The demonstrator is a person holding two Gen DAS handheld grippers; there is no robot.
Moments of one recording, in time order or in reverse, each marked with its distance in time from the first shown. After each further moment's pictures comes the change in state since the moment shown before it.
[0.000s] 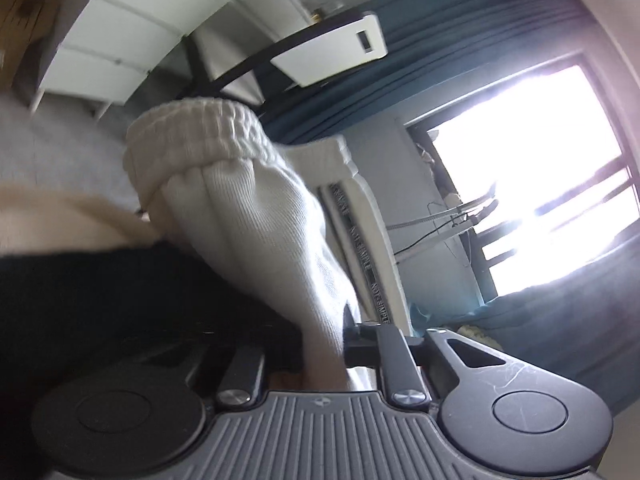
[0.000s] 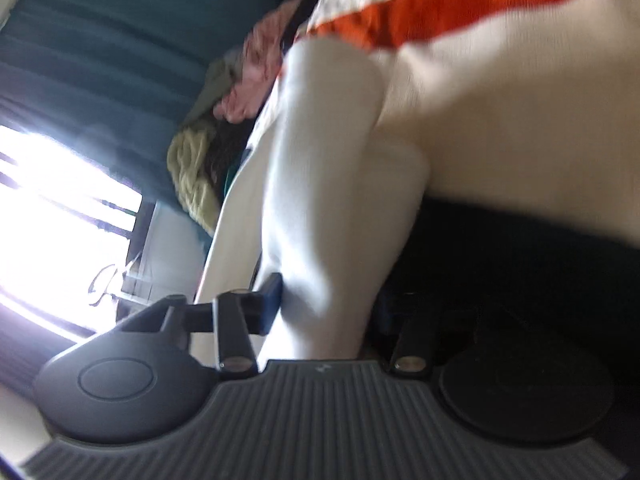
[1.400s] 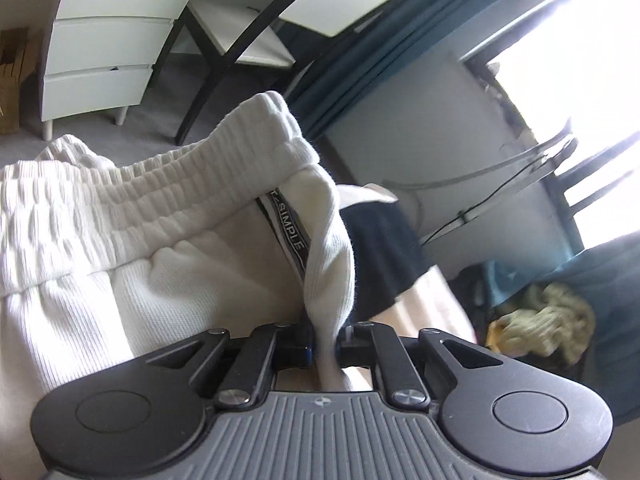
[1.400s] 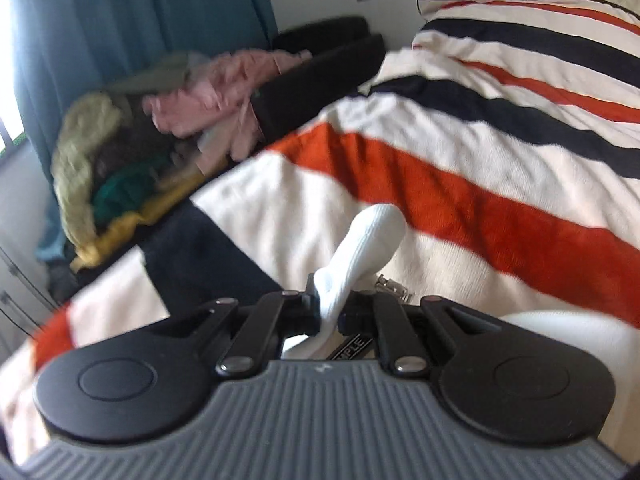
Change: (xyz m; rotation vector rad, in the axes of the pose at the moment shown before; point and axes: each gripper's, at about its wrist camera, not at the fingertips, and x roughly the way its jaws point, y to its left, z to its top) left arm 0.199 -0.093 0.034 0.123 0.184 0.292; right arm 0.100 0.133 0.037 -0.526 -0.218 -0.534
